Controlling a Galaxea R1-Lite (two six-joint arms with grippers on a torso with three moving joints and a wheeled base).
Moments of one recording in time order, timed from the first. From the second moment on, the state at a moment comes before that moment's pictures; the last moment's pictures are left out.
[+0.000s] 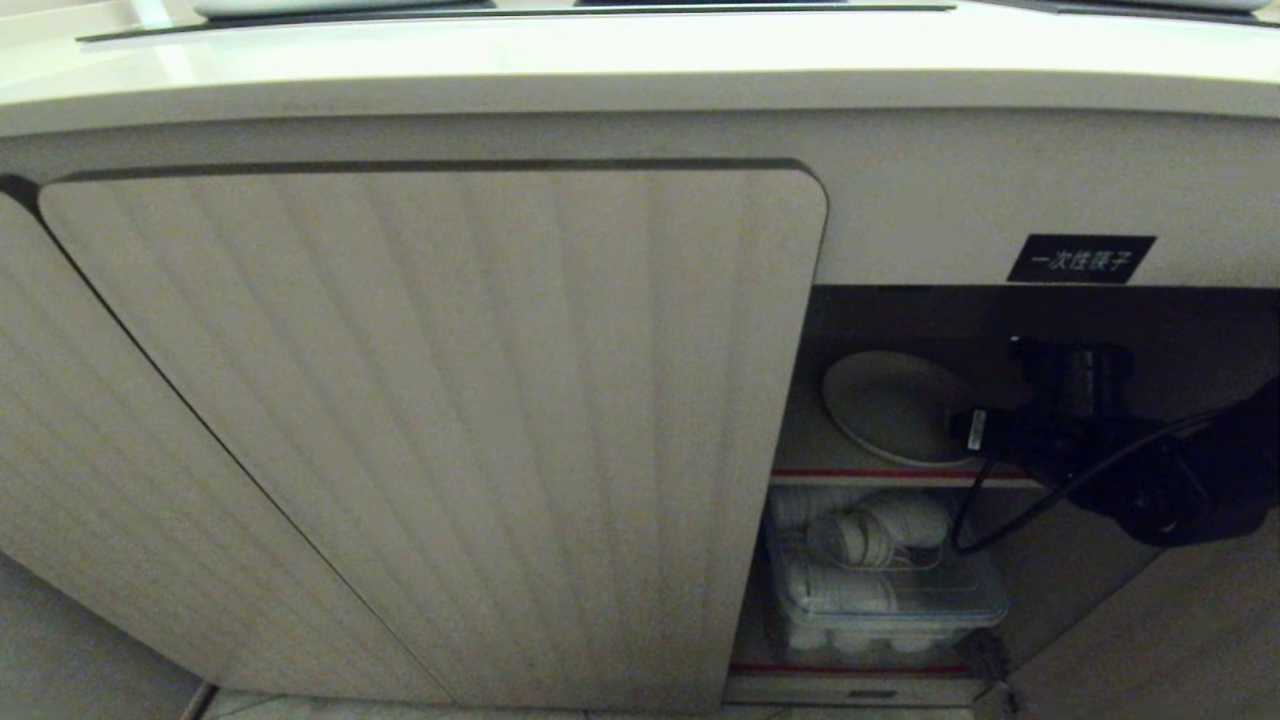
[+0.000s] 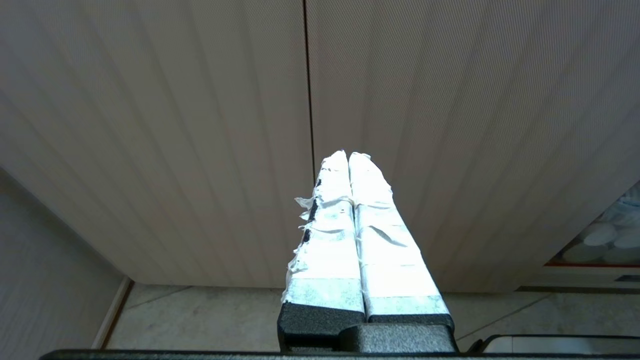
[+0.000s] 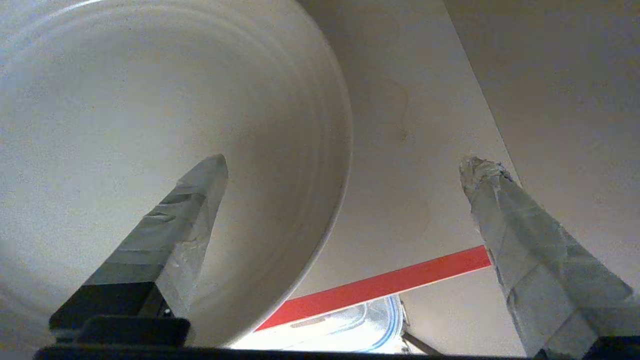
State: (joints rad) left arm 0.00 0.00 0.00 0.00 0.00 0.00; right arm 0.07 2.01 -0.85 -0.72 -0.35 0.16
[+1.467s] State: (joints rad) left arm 0.00 0.00 0.00 0.00 0.00 0.00; right arm 0.07 2.04 -0.97 -0.59 -0.35 0.17
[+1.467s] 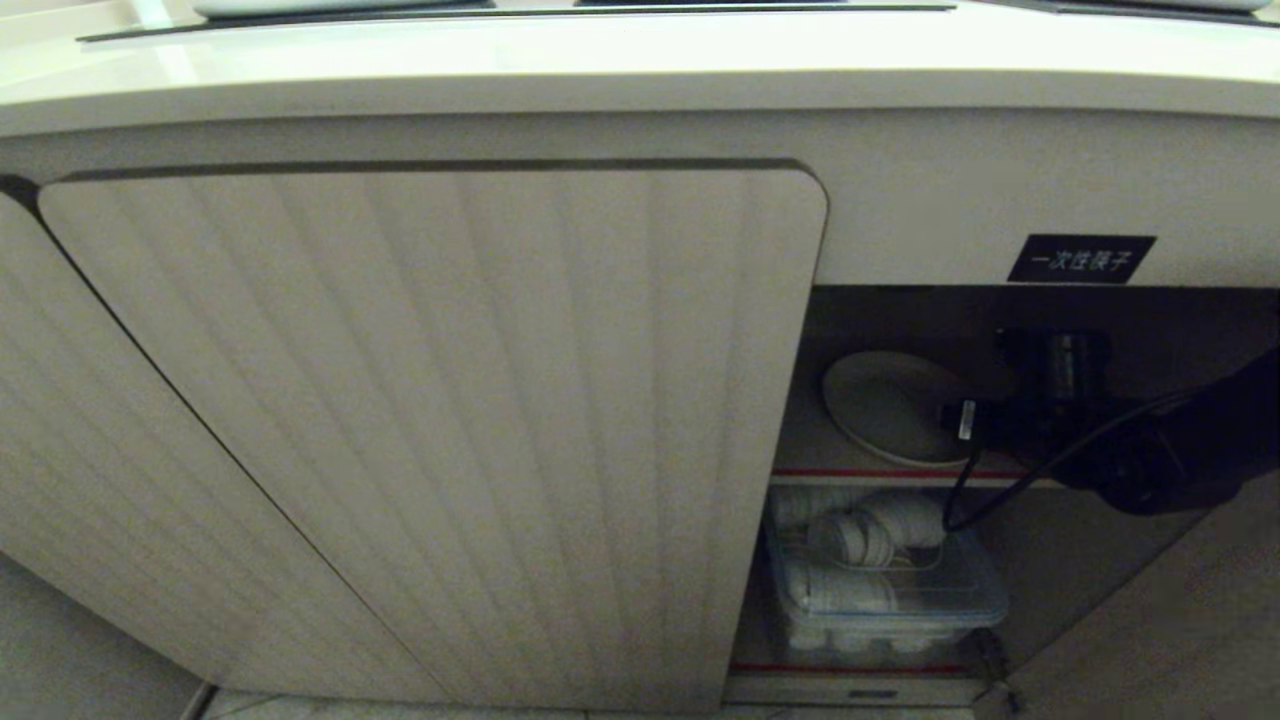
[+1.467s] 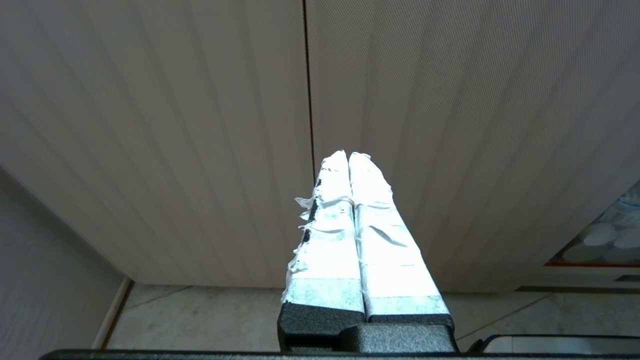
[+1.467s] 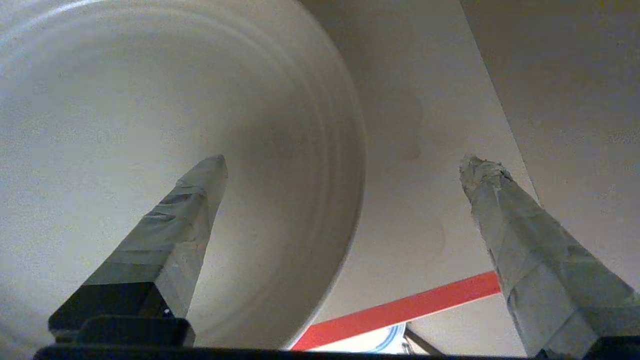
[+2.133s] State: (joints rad) left arm 0.00 0.00 0.00 0.00 0.00 0.00; right arm 0.07 2.05 -1.02 -0.51 -0.35 0.18
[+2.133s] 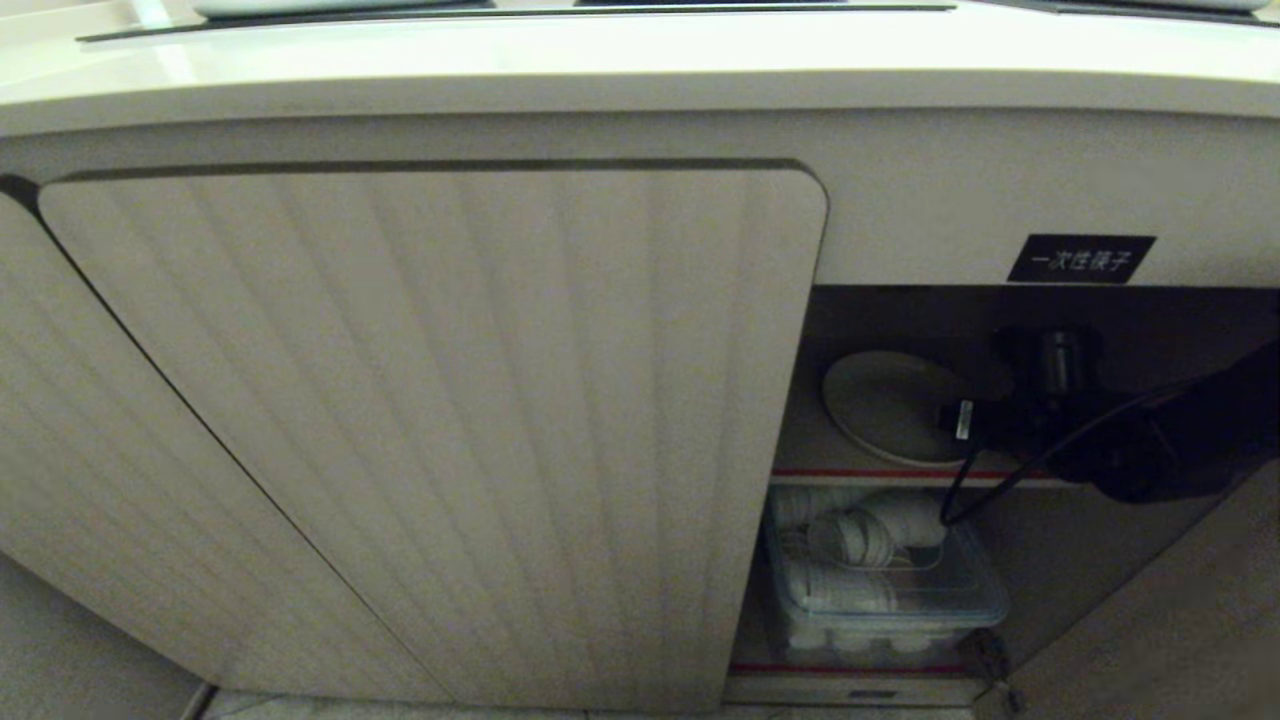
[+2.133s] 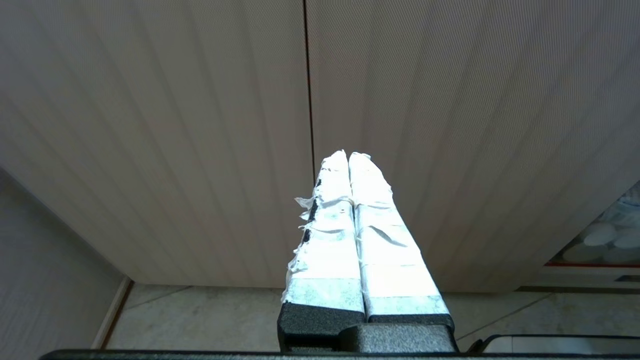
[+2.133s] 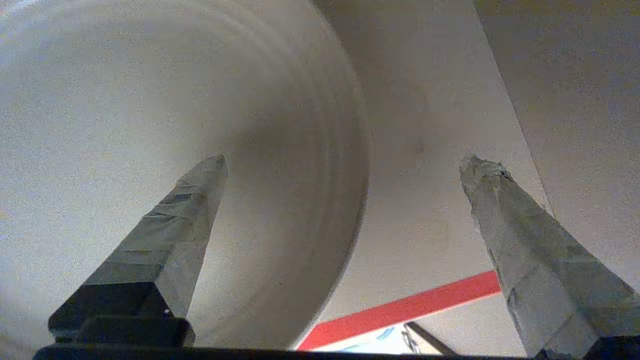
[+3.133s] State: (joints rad) left arm 0.00 0.00 0.00 0.00 0.00 0.00; right arm 0.06 2.04 -1.03 -0.41 -0.35 0.18
